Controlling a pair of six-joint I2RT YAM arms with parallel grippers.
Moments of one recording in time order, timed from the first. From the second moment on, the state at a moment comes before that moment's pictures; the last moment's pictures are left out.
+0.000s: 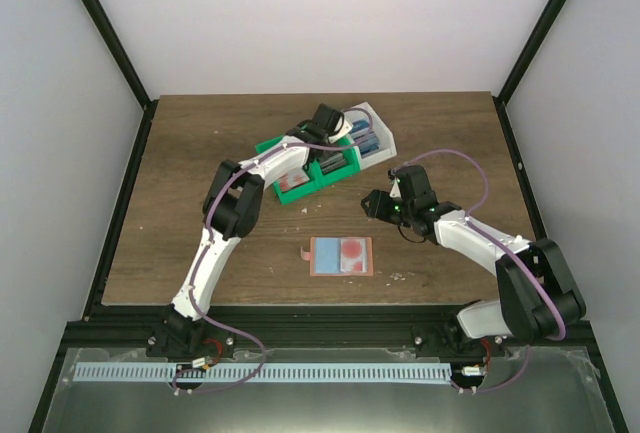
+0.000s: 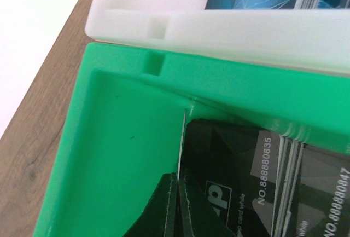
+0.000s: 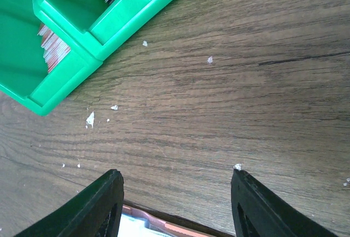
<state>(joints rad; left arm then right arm) -0.57 2.47 2.05 -0.40 -0.33 0.47 0.42 1.37 0.68 -0.11 -0.24 0.62</state>
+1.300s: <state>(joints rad) -0.55 1.44 1.41 -0.18 0.65 -0.51 0.41 1.04 0.71 0.29 -0.64 0.83</state>
